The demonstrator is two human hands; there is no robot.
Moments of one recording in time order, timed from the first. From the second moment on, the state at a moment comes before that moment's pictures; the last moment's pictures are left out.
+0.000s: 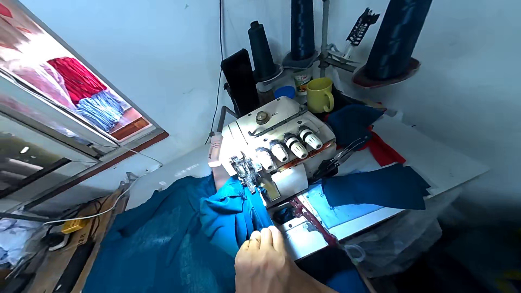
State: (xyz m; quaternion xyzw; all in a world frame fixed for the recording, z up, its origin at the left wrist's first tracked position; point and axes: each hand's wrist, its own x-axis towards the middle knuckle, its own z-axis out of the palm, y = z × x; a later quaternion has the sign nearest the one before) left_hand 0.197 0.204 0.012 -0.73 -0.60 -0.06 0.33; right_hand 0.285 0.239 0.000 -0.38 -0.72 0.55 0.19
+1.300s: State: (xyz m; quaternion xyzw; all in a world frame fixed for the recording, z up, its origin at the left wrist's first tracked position) left_hand 0.071 0.147 0.075 -0.92 -0.39 -0.04 0.03; right_hand 0.213 0.232 -0.046 -0.20 -0.82 0.51 0.19
